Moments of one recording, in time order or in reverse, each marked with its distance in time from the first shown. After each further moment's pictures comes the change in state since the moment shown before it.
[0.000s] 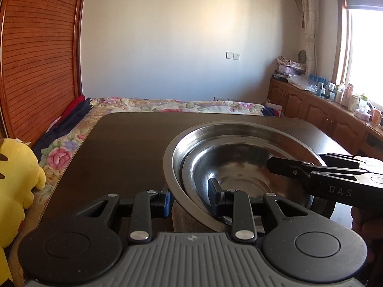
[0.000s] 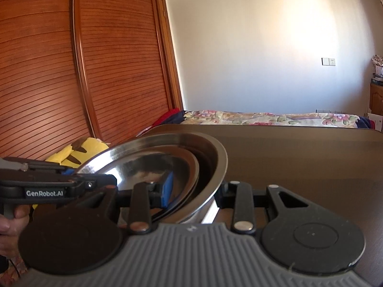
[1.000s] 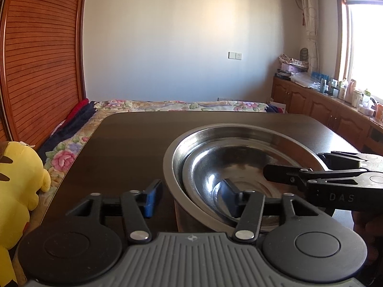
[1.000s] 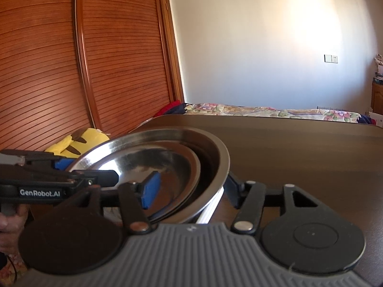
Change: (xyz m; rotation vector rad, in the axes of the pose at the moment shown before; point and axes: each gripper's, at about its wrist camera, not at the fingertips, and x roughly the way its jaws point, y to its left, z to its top) left arm -0.002 -0.004 -0.011 0.026 -0.014 0.032; right arm 0.005 0.008 -0.005 -0.017 0.032 -0.005
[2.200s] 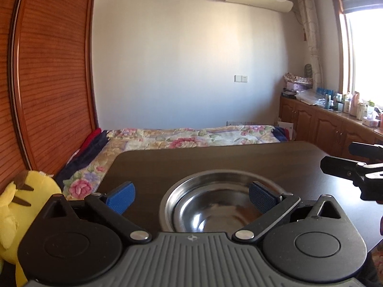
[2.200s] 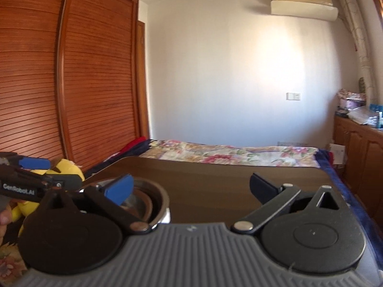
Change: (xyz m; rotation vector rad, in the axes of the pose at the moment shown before) left arm -0.057 -0.035 0.033 0.040 -0.124 0.072; right arm -0.089 -0.017 0.030 -0.032 -0.181 -0.200
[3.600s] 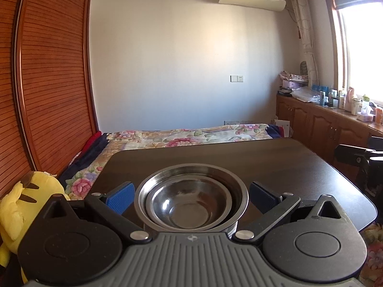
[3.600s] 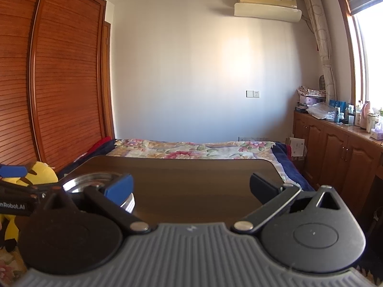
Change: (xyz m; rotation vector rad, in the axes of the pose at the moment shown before) left arm -0.050 -0.048 -0.009 0.022 0.001 0.022; right arm -0.053 -0.015 -0.010 0.030 0.013 -0.185
